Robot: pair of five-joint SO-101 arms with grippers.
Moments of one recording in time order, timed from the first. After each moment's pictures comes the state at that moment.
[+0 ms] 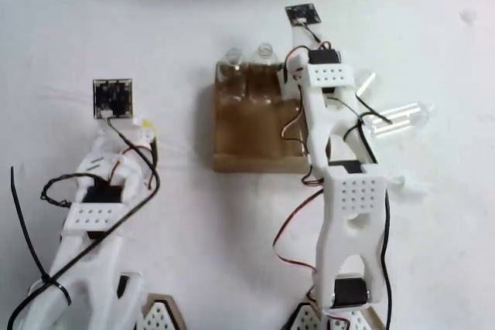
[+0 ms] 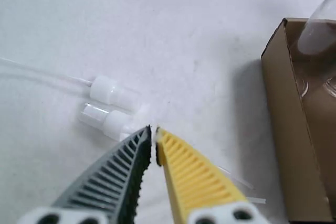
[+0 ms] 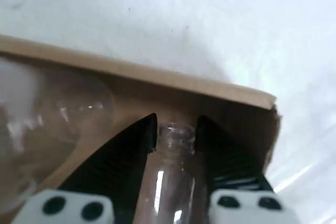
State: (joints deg) left arm -6.7 -38.8 71.8 12.6 3.3; right arm -7.3 45.2 -35.2 65.1 8.4
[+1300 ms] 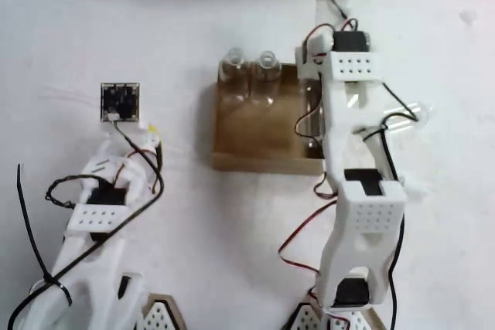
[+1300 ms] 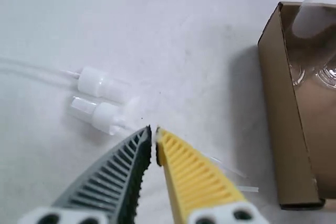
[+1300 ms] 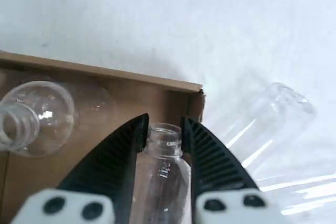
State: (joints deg) left arm -5.0 -38.8 73.2 12.6 3.3; right arm -4.0 30.2 -35.5 72.5 6.7
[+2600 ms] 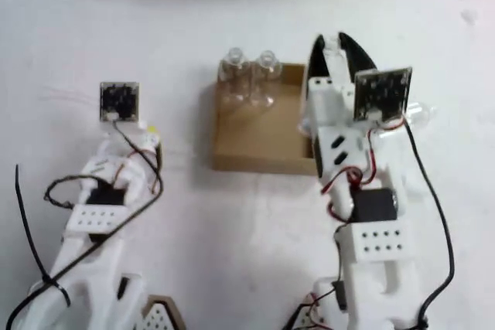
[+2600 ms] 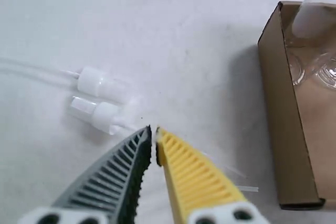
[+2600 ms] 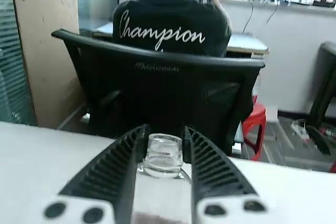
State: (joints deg) left arm -5.0 -38.8 73.2 12.6 3.3; right arm -7.5 -53.7 53.5 5.5 6.1
